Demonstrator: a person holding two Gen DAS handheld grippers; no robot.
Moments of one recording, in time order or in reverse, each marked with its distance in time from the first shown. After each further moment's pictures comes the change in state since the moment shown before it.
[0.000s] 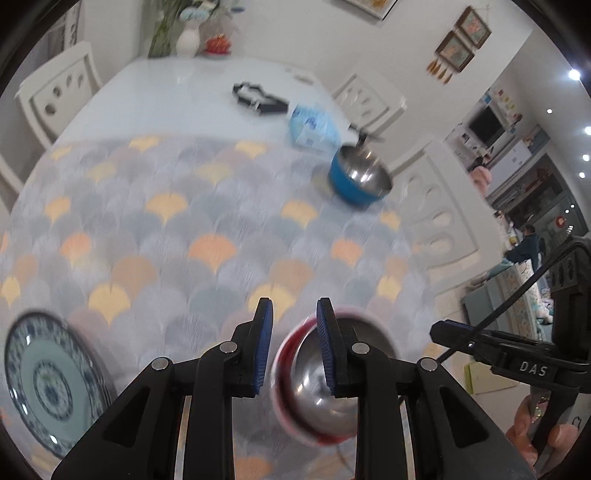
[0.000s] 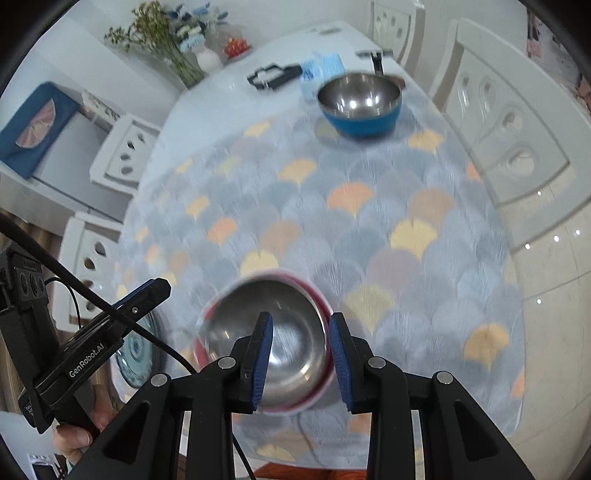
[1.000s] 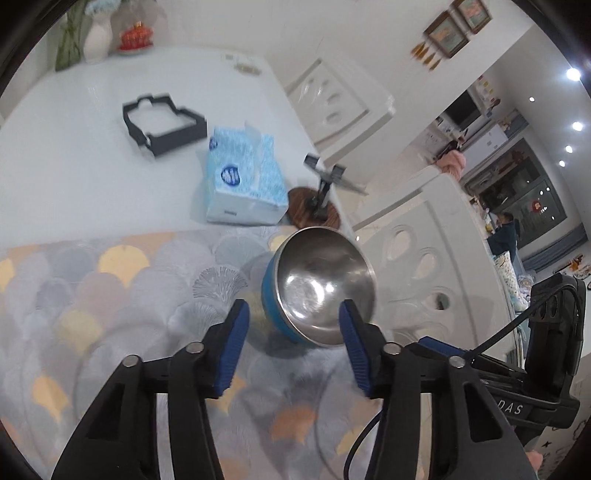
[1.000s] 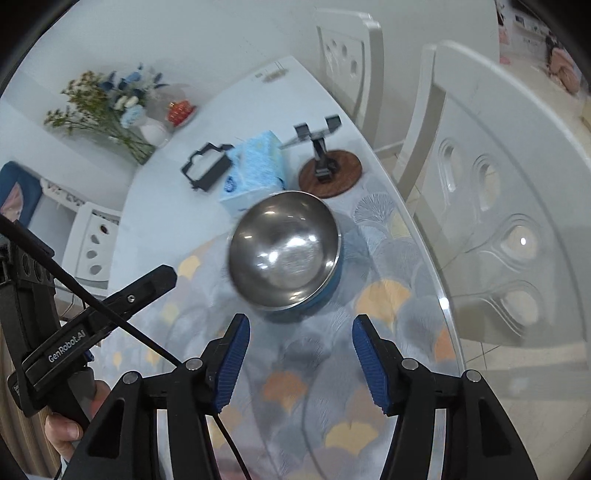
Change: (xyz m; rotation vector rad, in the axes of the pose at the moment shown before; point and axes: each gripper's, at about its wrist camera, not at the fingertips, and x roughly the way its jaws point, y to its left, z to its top) left arm 0.187 -0.060 0.186 0.053 0.122 -0.130; right arm 0.065 -0.107 0.195 0.137 -0.055 -0.013
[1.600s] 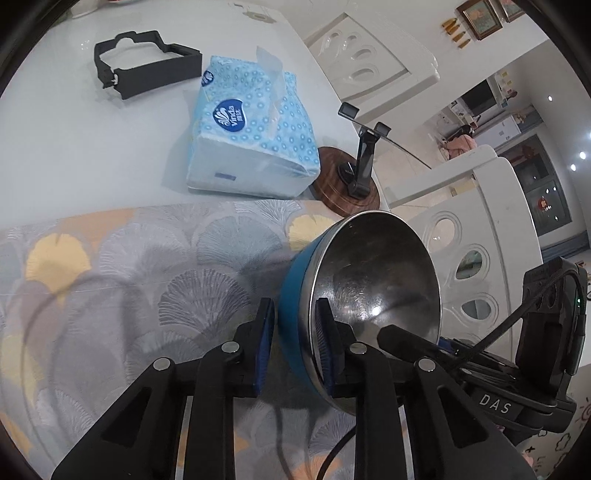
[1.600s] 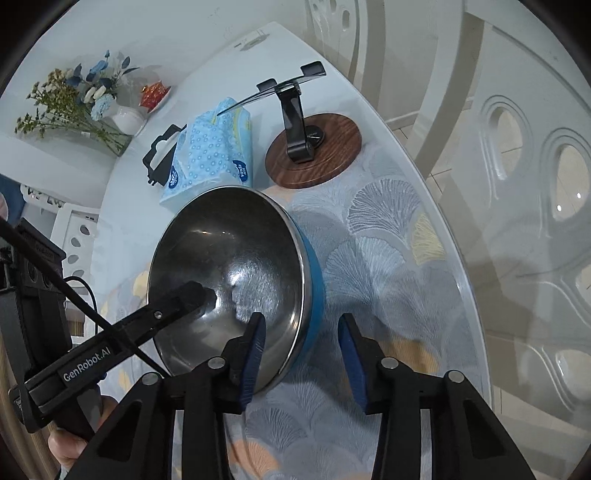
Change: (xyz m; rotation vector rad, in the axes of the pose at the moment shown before) left arm 0.085 0.021 0.010 -0.046 0.121 -0.015; right arm 0.083 -0.029 0.031 0.016 0.071 0.031
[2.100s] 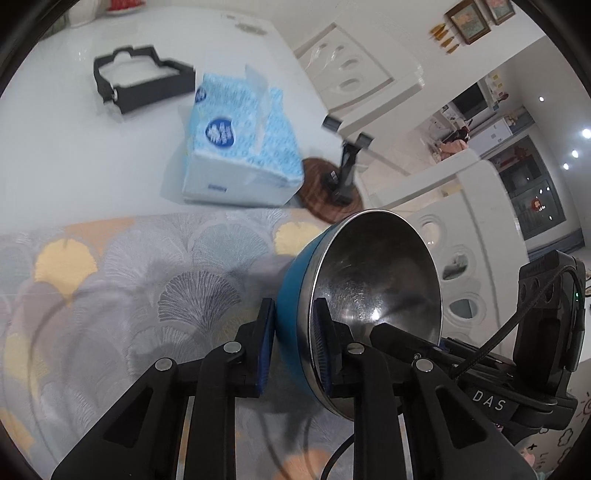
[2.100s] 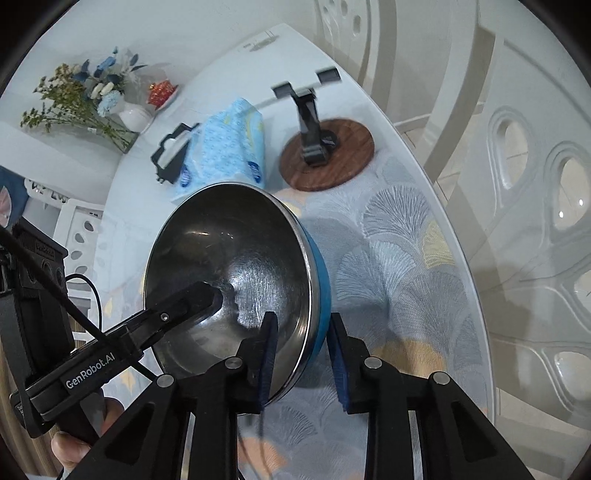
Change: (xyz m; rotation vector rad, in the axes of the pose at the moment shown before) left arm -0.024 -0.011 -0.002 0.020 -0.047 -0.019; right arm -0.020 0.017 -0.002 -0.030 -0.023 -0.002
